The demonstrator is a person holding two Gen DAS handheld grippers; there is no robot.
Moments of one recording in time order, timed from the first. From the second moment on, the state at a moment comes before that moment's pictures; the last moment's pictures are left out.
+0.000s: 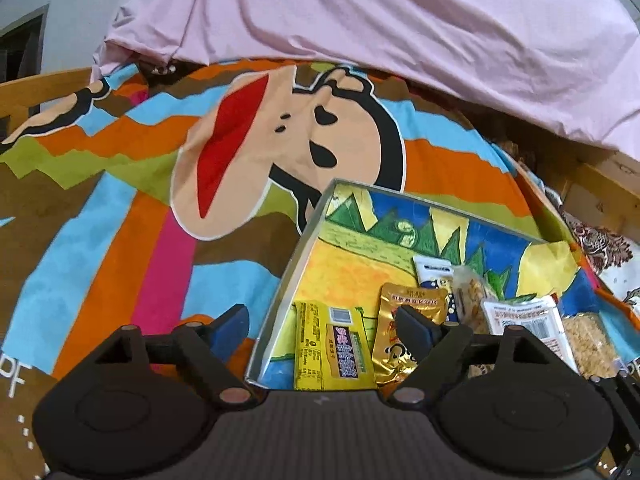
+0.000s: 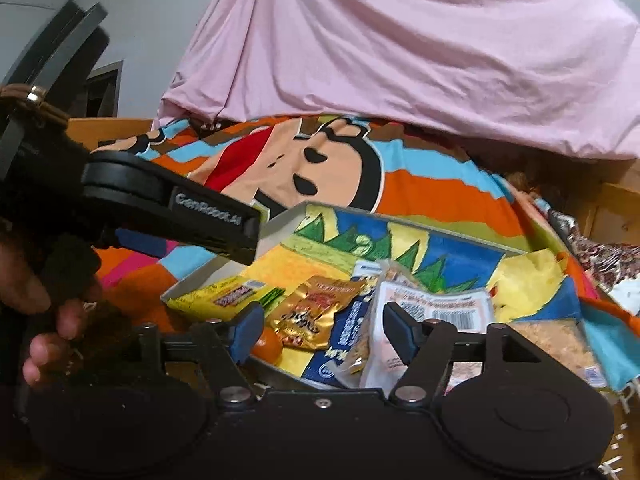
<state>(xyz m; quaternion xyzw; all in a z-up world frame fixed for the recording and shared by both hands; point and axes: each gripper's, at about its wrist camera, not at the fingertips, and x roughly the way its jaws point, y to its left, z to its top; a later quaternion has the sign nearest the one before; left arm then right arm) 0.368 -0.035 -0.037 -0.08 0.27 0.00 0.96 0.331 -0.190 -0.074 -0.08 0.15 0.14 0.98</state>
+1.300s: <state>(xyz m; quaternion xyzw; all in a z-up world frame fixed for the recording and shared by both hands) 0.182 -0.036 0.054 -0.08 0.17 0.02 0.98 0.159 -0.261 0.041 0.00 0.08 0.04 1.00</state>
